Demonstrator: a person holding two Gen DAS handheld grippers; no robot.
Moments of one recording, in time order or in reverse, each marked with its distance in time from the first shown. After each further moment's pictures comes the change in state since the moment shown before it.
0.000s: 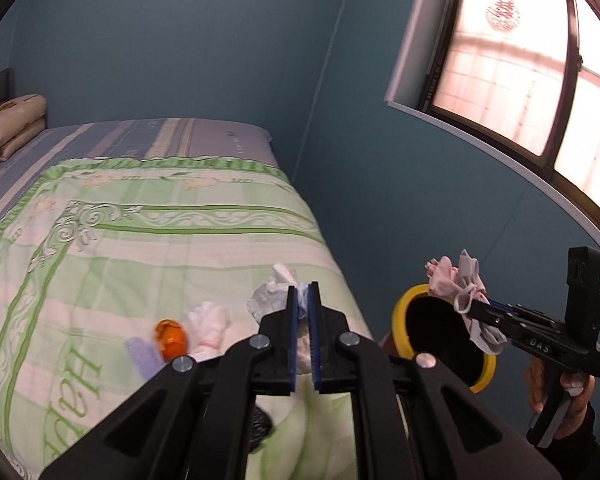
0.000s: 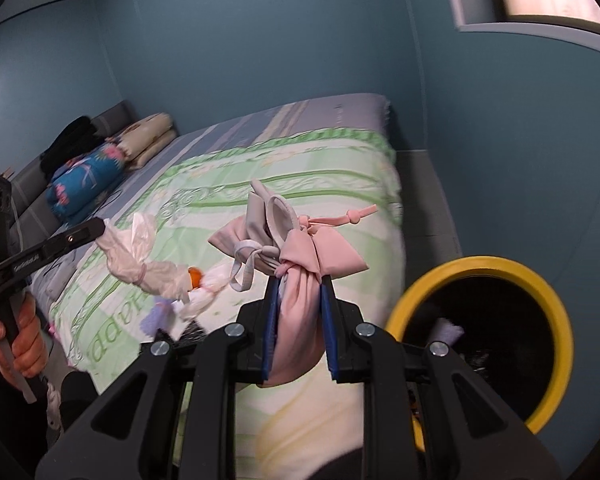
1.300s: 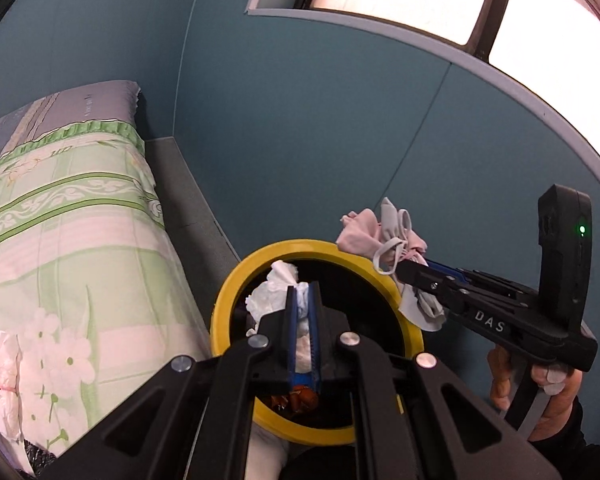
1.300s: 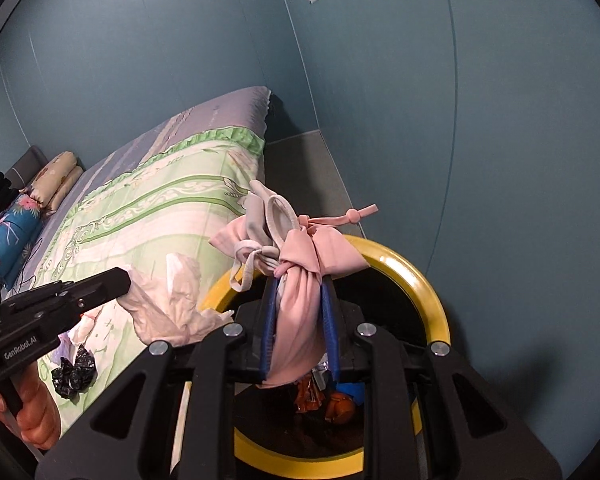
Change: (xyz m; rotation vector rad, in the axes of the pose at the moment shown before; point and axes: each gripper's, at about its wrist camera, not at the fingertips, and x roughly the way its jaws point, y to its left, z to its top) left arm 0.178 -0.206 -0.023 0.185 0.238 -0.295; right arm -0.007 -0.163 -0.017 0.227 0.027 -0.263
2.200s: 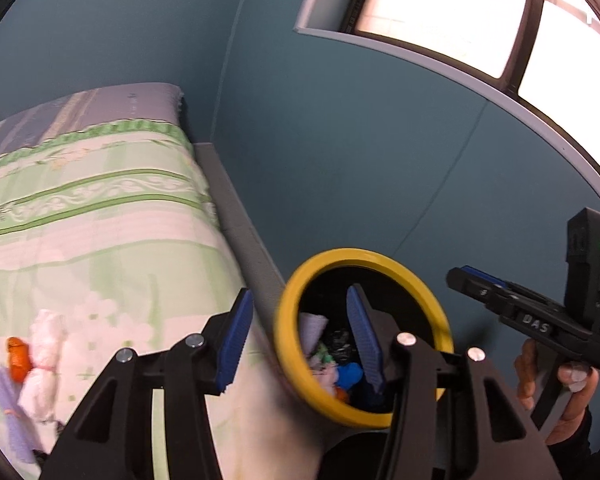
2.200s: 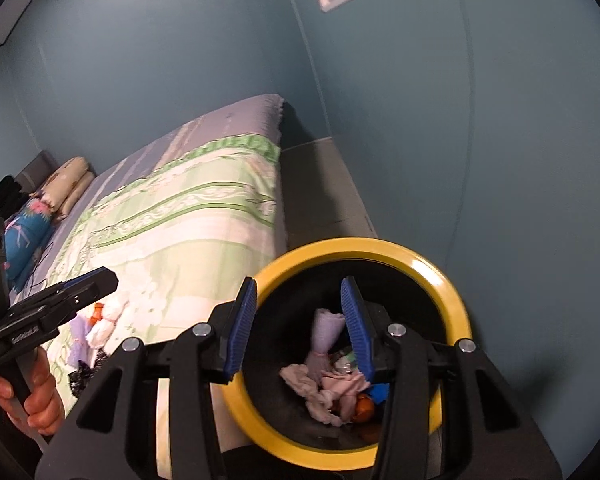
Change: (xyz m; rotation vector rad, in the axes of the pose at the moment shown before) left arm -0.051 0.058 -0.011 -0.086 -0.067 0.107; right arm -0.021 0.027 0.001 -0.013 -0.033 0.051
